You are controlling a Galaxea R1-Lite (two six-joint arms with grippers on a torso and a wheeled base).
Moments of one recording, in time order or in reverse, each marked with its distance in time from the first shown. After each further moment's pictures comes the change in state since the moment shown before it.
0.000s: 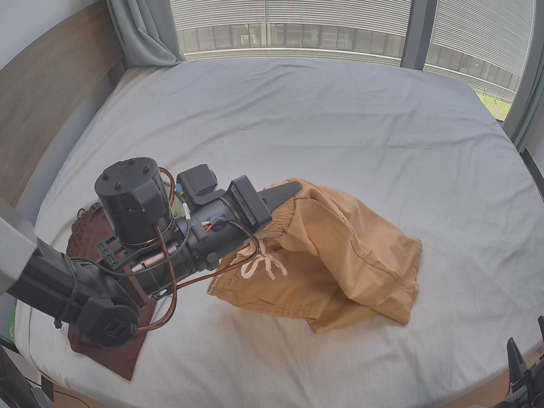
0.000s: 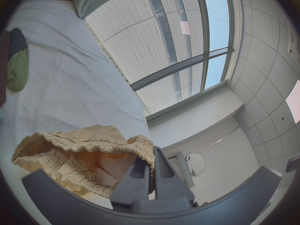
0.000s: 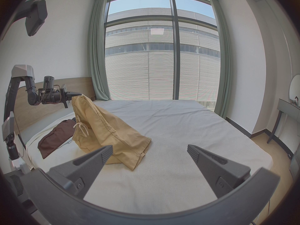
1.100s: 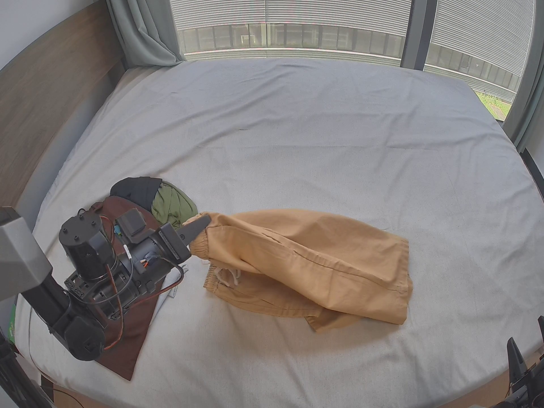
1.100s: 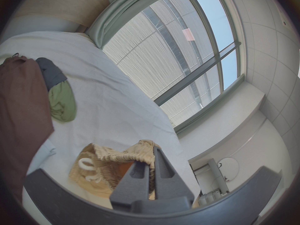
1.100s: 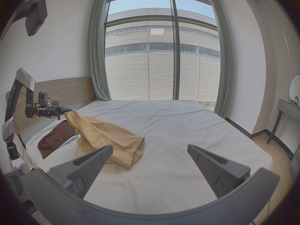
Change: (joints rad) left arm 0.279 0.070 0.367 -0.370 0.003 0.163; right arm 0.000 0.000 0.000 0.000 0.000 0.000
